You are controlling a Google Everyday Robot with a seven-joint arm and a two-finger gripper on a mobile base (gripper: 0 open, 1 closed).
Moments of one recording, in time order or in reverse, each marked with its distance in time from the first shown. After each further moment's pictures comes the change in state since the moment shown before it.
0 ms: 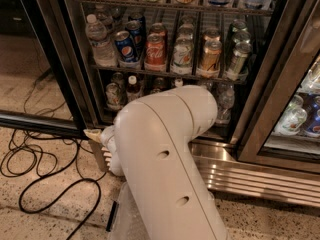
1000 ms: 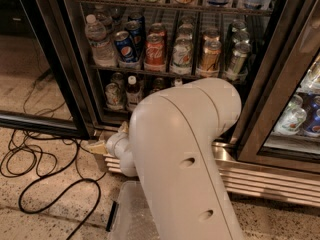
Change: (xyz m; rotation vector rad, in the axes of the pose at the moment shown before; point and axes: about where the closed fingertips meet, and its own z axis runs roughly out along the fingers) arm 0.027 0.014 -0.048 -0.150 0.204 0.028
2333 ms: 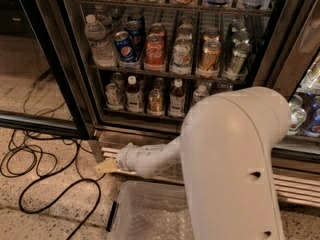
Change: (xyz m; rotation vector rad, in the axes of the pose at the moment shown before) arm 0.063 0.032 -0.063 -0.224 0.282 0.149
